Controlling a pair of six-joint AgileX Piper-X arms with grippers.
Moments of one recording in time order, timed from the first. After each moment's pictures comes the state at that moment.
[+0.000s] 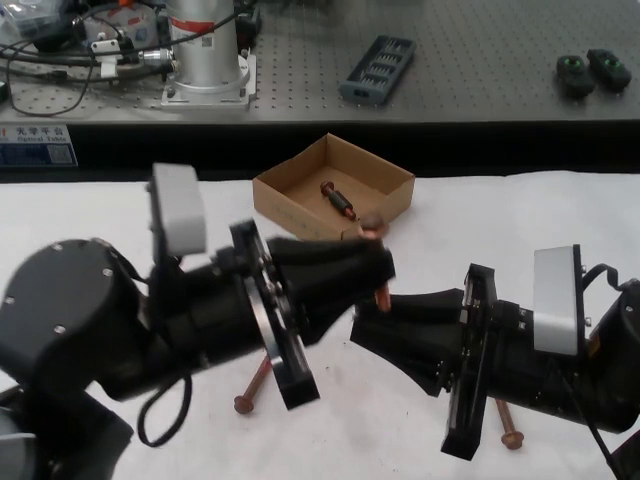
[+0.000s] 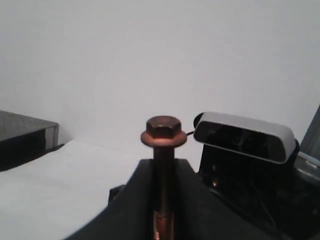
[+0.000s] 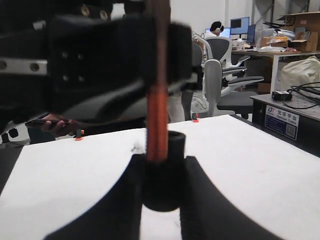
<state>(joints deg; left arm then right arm) -33.1 92.2 -27.6 -73.3 41.2 -20.2 35.7 96.7 -19.4 -78.8 -42.1 10.5</state>
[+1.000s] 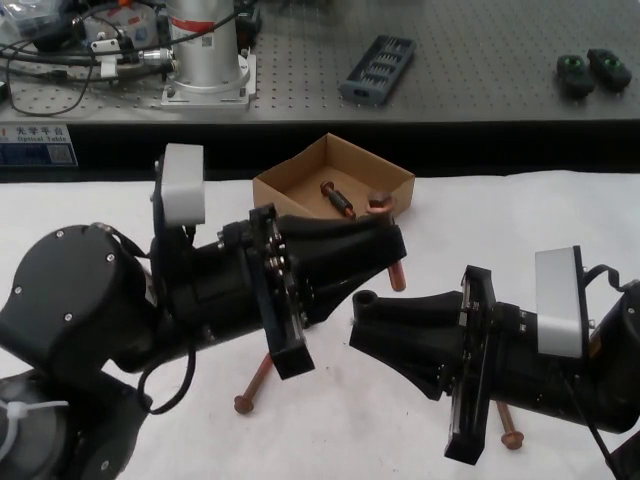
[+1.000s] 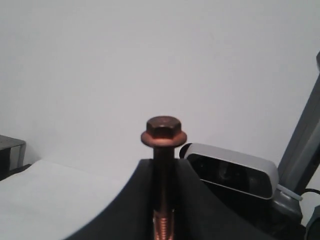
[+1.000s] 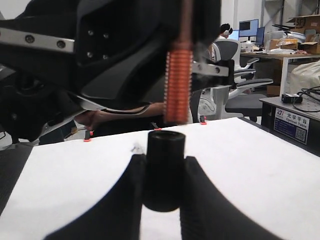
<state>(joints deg) -32.5 96.6 -31.9 -81.7 45.4 -30.0 35.7 97.2 -19.4 -80.3 -43.8 11.1</state>
